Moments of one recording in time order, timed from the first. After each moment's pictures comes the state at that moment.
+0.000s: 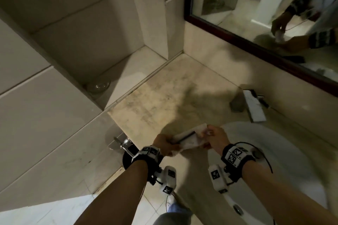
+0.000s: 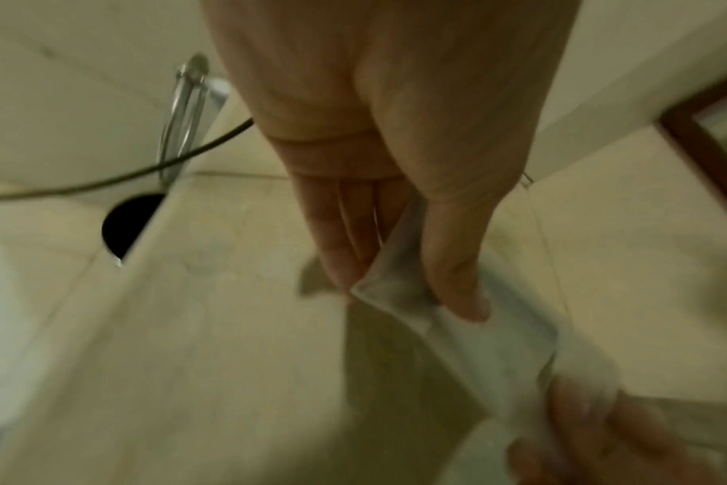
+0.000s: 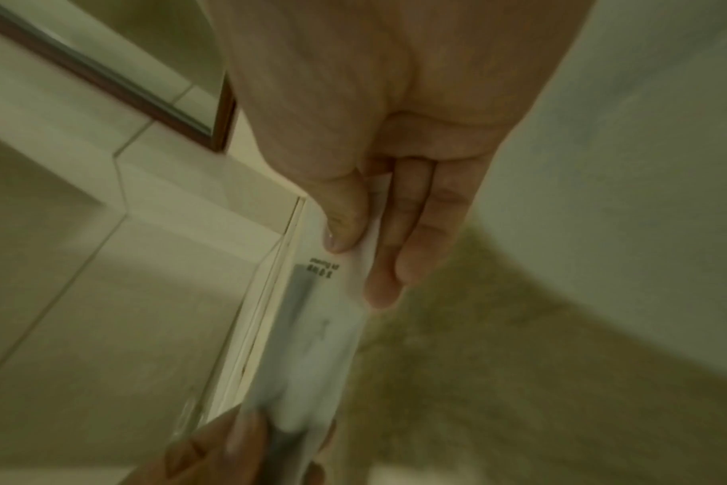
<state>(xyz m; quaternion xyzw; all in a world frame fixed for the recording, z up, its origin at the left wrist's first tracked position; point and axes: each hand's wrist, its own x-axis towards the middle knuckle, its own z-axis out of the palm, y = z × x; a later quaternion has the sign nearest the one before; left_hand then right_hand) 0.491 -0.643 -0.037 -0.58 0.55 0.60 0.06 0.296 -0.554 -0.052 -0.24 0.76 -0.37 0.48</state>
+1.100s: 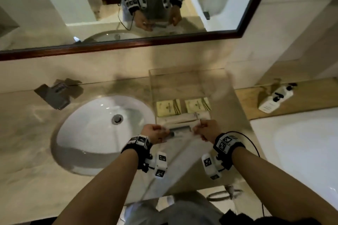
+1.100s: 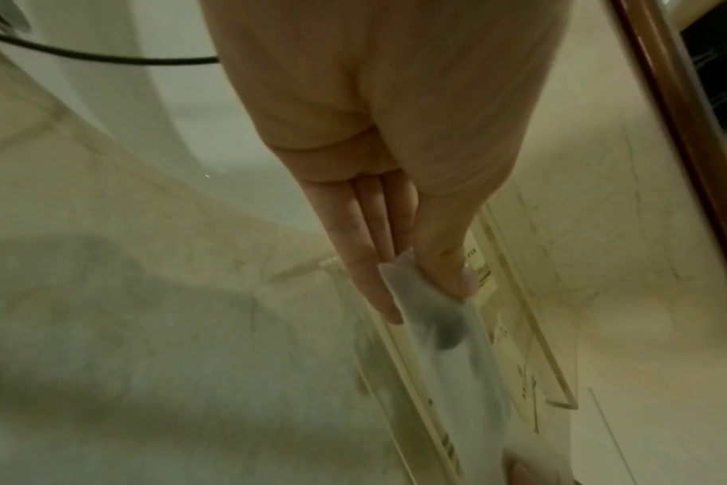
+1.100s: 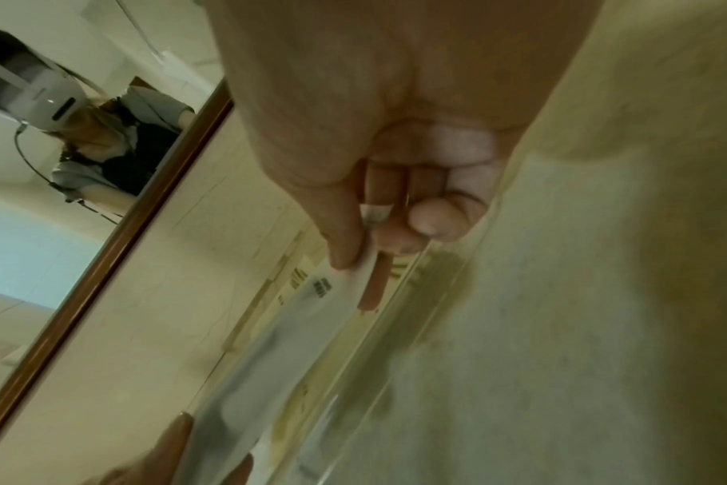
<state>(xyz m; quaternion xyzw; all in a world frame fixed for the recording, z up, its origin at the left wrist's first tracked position) 0.223 -0.227 -0.038 -0.32 0.62 0.69 0.22 0.169 0.006 -0.033 0.08 0.83 -0.46 0.30</state>
